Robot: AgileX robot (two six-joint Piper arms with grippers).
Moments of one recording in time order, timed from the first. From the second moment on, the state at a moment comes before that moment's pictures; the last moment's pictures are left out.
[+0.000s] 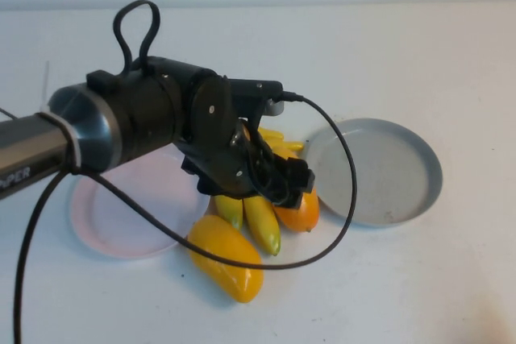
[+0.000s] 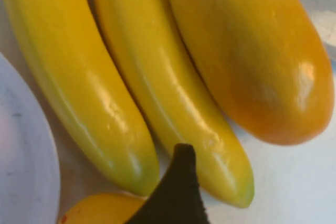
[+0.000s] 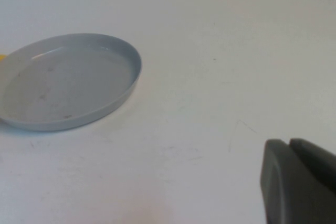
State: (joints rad) right arm 0.04 -0.01 0.03 0.06 0.35 0.02; left arm -0.66 1.78 -1.32 -0.16 0.75 -0.17
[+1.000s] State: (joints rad) right arm 0.04 -0.01 0.03 0.06 0.35 0.02; left arm -0.66 2.02 -1.50 -0.16 0.67 -0.23
